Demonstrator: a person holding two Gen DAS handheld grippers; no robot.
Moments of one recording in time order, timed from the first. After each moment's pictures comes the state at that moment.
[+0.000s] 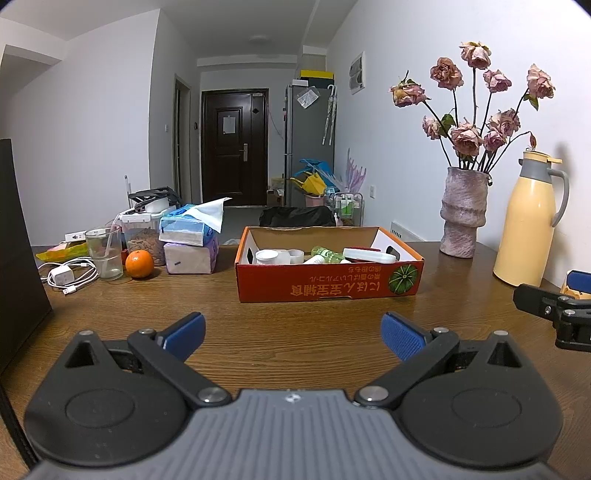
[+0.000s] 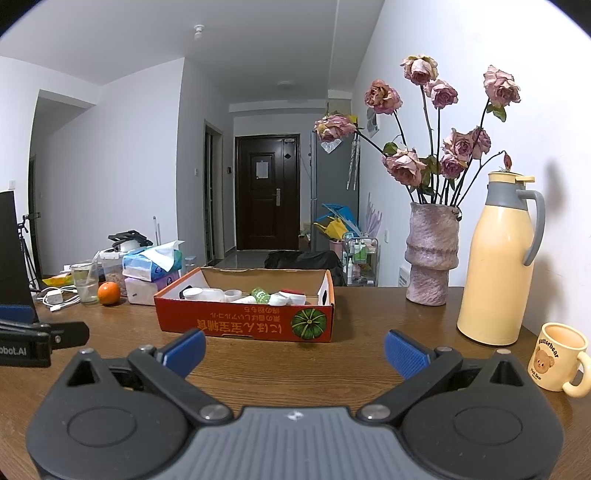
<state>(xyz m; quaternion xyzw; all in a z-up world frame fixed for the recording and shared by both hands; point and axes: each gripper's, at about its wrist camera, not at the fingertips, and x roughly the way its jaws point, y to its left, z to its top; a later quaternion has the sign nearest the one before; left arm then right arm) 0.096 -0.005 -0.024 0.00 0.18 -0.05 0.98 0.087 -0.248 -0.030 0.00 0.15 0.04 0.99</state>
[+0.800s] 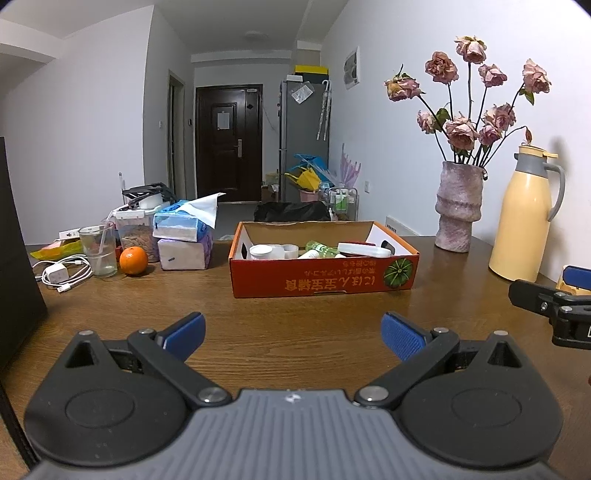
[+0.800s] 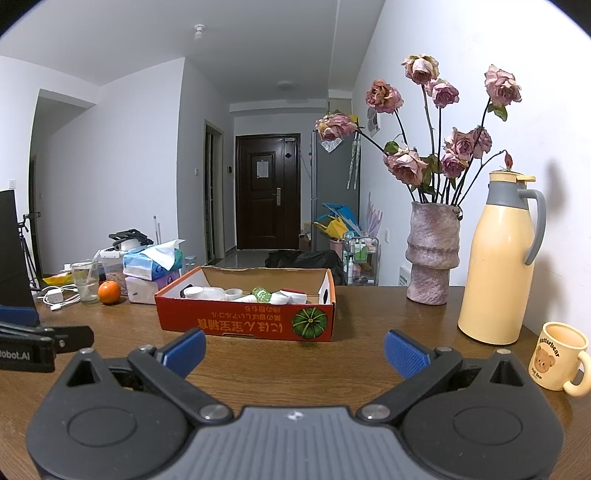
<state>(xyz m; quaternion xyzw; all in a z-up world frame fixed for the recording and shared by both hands) 0.100 -0.007 -0.028 0.01 0.19 -0.06 0.98 0.087 -0.249 -0.030 0.00 0.15 0.04 0.99</state>
